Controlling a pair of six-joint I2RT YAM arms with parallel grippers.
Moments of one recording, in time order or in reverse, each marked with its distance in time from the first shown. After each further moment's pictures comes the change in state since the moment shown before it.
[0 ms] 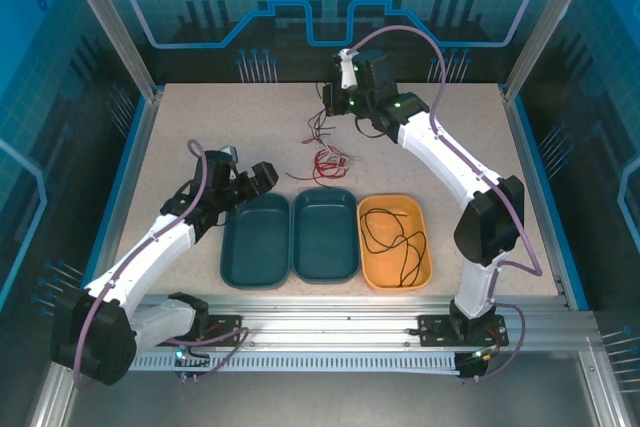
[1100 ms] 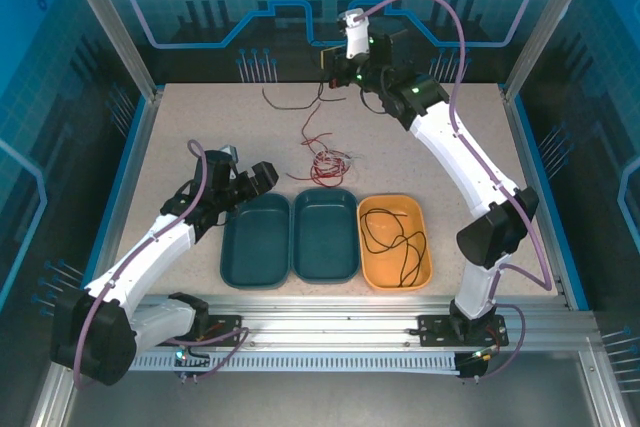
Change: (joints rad) left arm 0.000 0.000 0.000 0.003 0.000 0.000; right arm 0.000 -0.023 0.235 -0.045 -0.008 -0.121
